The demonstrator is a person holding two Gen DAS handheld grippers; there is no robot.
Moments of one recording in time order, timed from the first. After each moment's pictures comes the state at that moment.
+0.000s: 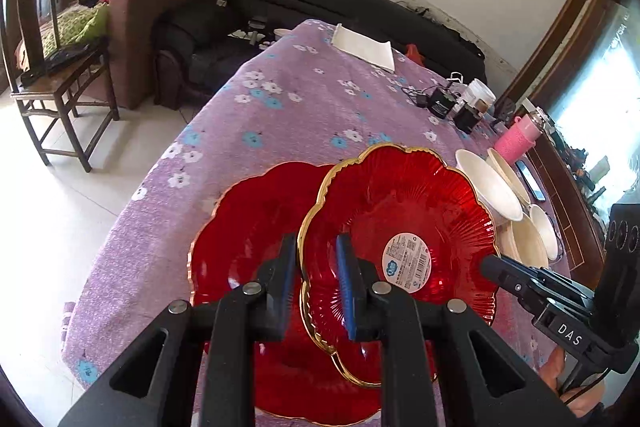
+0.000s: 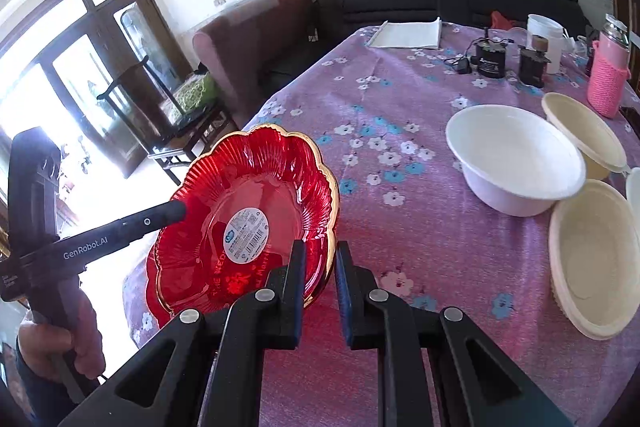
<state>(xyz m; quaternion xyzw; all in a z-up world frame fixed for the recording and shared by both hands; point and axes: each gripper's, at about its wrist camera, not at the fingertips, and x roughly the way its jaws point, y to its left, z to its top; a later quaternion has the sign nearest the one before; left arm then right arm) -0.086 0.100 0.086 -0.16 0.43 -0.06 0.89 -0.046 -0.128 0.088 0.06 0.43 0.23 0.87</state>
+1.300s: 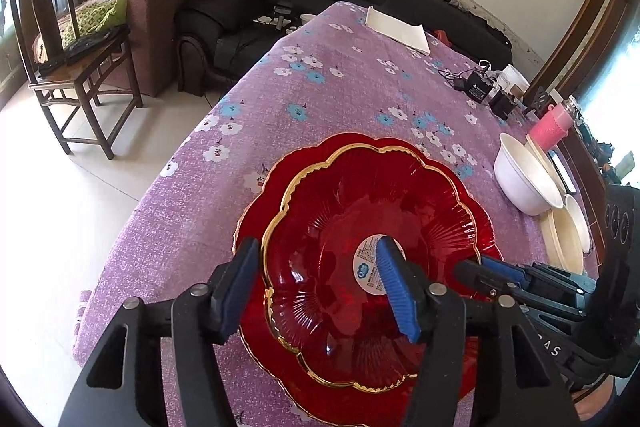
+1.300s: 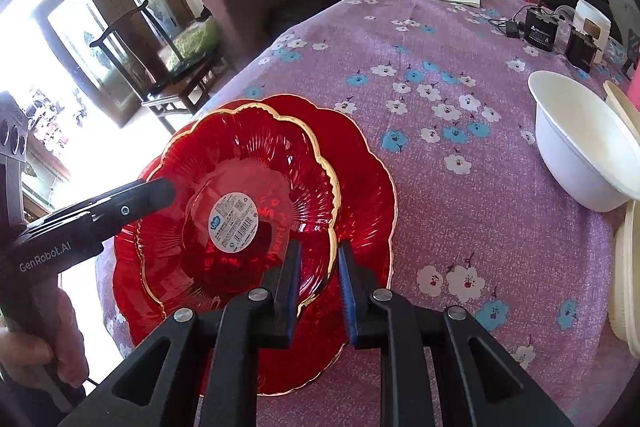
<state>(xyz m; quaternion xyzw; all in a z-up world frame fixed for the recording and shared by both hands) -0.085 0.112 0.059 -0.14 0.45 -0.03 0.88 -0.024 -0.073 0.039 0.01 0.49 0.25 0.83</state>
